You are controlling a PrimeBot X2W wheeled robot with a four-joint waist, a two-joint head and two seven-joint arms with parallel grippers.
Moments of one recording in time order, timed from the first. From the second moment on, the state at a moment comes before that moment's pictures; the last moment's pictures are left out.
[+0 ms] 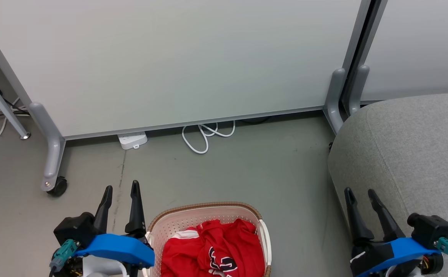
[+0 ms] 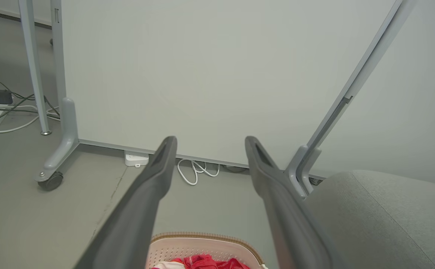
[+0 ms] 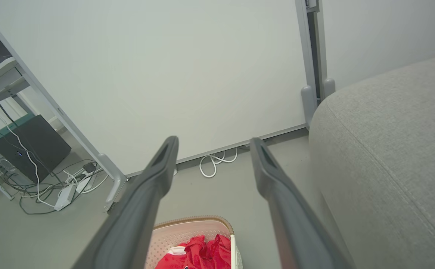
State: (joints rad) left arm -0.08 0.05 -0.10 0.27 -0.42 -0.04 -0.17; right arm -0.06 -0.08 0.04 0.26 0.44 0.13 -0.17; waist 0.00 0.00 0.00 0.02
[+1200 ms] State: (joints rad) left arm -0.09 0.05 -0.14 0.34 -0.14 -0.04 -0.24; right arm -0.06 -0.09 0.06 0.29 0.13 0.13 -0.24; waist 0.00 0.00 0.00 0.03
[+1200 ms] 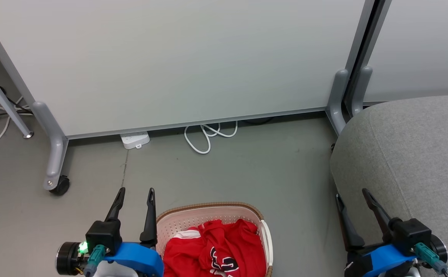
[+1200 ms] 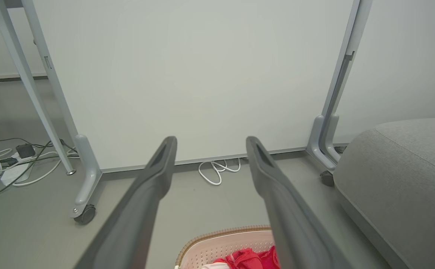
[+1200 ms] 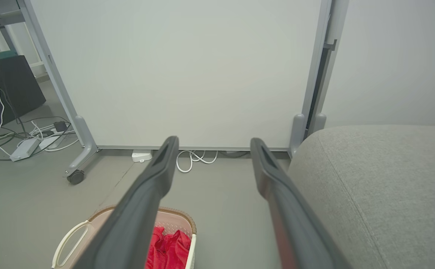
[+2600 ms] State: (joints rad) left arm -0.47 0.06 -0.31 0.73 -0.03 -0.12 -0.26; right arm -0.21 -0.11 0.09 0.26 0.06 0.13 -0.26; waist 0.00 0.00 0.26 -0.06
